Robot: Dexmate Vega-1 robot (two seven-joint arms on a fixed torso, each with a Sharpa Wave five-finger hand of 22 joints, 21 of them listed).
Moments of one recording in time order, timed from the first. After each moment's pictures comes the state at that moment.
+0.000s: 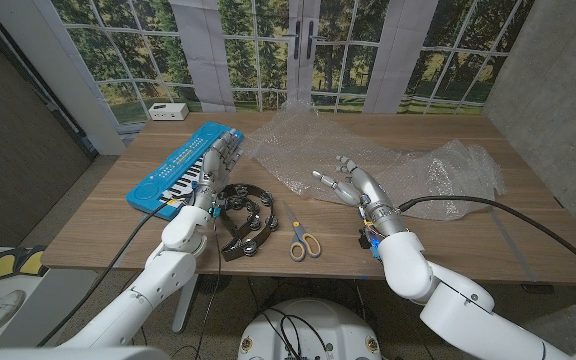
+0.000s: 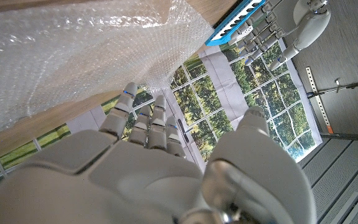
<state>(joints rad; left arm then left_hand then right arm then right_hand) 1.06 0.50 0.33 -1.50 -0.66 -0.44 0.03 0.12 0.05 0.56 -0.15 0.17 0.20 -0.09 0.19 0.18 0.11 -0.02 0.22 0.20 0.02 -0.01 0.18 0.17 0.12 0.08 0.20 0.17 -1.30 -0.73 -0.59 -2.40 -0.20 -0.51 -0.48 0.52 0.08 -0.05 -0.11 0.19 0.10 0.13 0.21 0.19 0.35 0.17 0.26 0.20 0.11 0.12 0.24 0.20 0.33 0.19 0.21 0.17</state>
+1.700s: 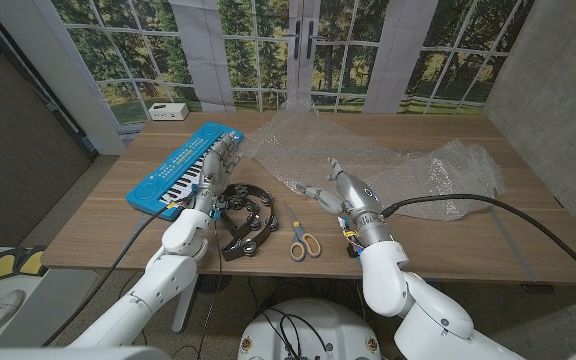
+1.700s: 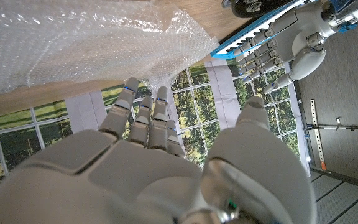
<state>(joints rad) 1.09 0.50 0.32 -1.52 -0.67 -0.44 0.05 0.12 0.05 0.56 -0.15 0.17 0.20 -0.10 0.19 0.18 0.11 -0.02 0.22 0.20 0.02 -0.01 0.18 0.17 0.11 0.08 0.20 0.17 -1.22 -0.67 -0.81 -2.47 -0.53 -0.83 -0.40 0.59 0.07 -0.02 -0.15 0.19 0.04 0.12 0.20 0.19 0.47 0.15 0.26 0.20 0.24 0.08 0.26 0.20 0.39 0.20 0.21 0.17</state>
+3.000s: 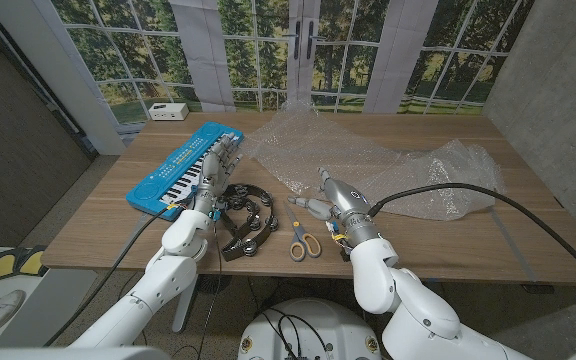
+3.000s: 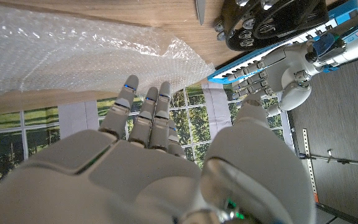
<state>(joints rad) 1.09 0.50 0.32 -1.52 -0.68 -0.44 0.04 0.12 0.05 0.56 -0.15 0.17 0.19 -0.09 0.19 0.18 0.11 -0.02 0.22 0.20 0.02 -0.01 0.18 0.17 0.11 0.08 0.20 0.17 -1.12 -0.67 -0.95 -2.47 -0.64 -0.97 -0.27 0.62 0.07 0.00 -0.15 0.18 0.05 0.12 0.20 0.19 0.57 0.11 0.26 0.20 0.38 0.02 0.29 0.20 0.43 0.20 0.21 0.17</state>
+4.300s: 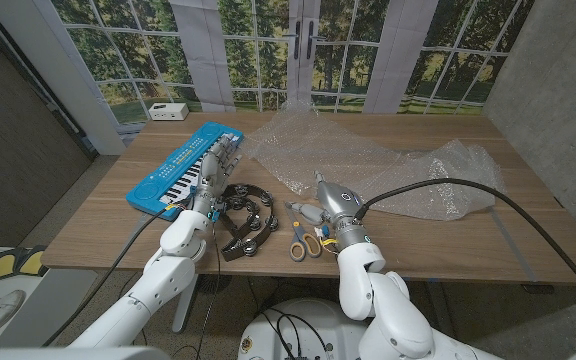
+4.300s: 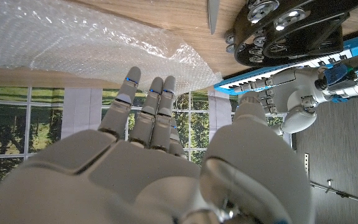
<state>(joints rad) 1.10 0.50 0.31 -1.52 -0.69 -0.43 0.04 0.12 0.05 0.56 -0.14 0.17 0.19 -0.09 0.19 0.18 0.10 -0.02 0.22 0.20 0.02 -0.01 0.18 0.17 0.11 0.08 0.20 0.17 -1.04 -0.60 -1.09 -2.40 -0.94 -1.12 -0.11 0.64 0.07 0.00 -0.14 0.18 0.08 0.12 0.20 0.19 0.67 0.08 0.26 0.20 0.53 -0.01 0.35 0.22 0.52 0.17 0.22 0.17</state>
